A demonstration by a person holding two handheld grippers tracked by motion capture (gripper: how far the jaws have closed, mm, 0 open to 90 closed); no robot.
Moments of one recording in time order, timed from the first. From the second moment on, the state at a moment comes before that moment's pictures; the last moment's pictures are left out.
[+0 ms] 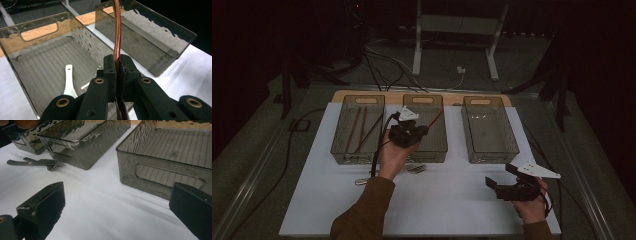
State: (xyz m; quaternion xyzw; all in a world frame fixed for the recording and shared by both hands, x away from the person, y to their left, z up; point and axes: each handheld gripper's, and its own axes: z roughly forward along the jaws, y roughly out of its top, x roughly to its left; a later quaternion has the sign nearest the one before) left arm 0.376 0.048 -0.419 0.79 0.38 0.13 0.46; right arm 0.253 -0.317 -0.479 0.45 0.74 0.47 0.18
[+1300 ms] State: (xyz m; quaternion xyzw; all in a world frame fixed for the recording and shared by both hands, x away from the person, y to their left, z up) left arm 0.406 0.046 -0.444 0.78 0.41 0.13 0.45; right arm 0.253 -0.318 -0.479 0.45 0.74 0.48 0.18
